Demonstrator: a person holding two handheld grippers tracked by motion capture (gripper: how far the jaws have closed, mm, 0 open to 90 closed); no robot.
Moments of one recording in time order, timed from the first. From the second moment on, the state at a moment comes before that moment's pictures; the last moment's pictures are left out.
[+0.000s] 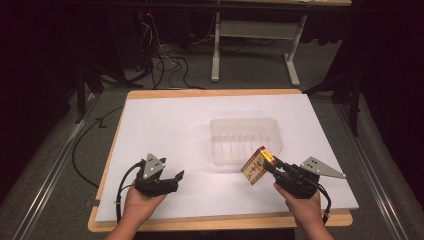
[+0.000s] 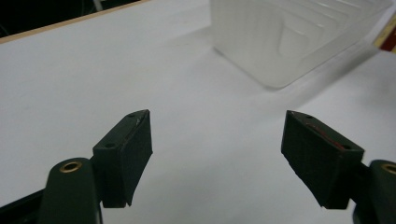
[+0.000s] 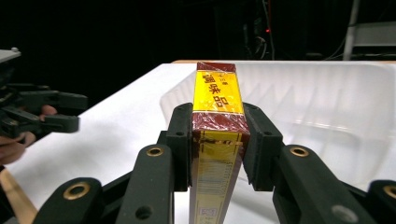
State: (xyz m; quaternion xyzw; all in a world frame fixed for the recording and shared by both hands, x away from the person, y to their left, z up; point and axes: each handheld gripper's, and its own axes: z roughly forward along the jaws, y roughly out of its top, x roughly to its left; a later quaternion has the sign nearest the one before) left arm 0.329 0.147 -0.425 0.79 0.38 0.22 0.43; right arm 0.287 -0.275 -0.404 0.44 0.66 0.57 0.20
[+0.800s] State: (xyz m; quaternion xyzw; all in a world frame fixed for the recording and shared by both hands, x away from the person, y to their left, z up) left arm 0.333 0.151 -0.436 0.78 0.40 0.22 0.44; right arm 0.276 -0.311 -0.397 0.47 0.64 0.55 0.26
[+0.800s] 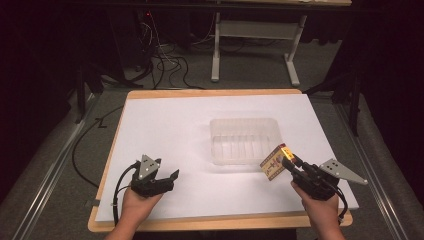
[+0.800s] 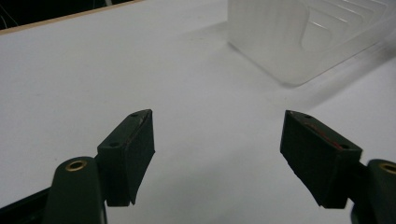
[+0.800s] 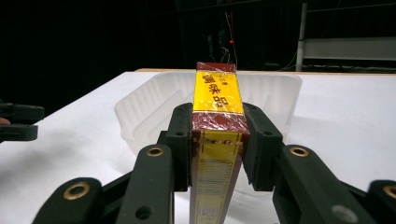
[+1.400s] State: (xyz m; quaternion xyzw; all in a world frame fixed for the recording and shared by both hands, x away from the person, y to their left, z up) left arm 0.334 0.146 -0.438 0.78 0.39 0.21 0.44; right arm 0.282 -0.315 -0.389 0.49 0.62 0.55 0.28
